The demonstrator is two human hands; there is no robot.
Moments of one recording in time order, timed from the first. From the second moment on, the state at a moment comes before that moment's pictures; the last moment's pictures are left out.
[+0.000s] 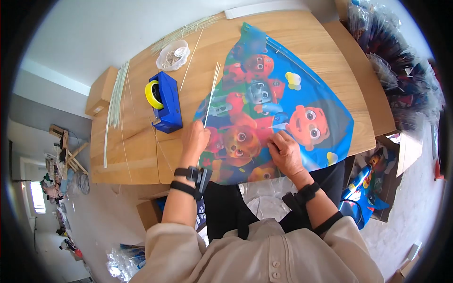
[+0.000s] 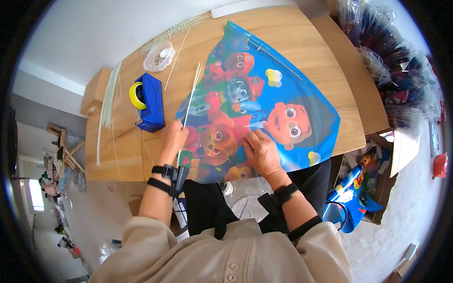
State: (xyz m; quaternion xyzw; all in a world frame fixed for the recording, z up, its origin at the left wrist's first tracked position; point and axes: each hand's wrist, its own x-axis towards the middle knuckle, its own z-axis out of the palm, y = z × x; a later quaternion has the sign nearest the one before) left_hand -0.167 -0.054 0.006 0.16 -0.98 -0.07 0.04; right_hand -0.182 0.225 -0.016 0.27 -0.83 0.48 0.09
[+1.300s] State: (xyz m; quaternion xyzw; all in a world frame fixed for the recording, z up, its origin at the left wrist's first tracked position) left_hand -0.154 0.068 0.016 -0.17 -0.97 -0.09 0.13; right_hand -0.178 0.289 -0.001 0.18 -0.87 0.42 0.19
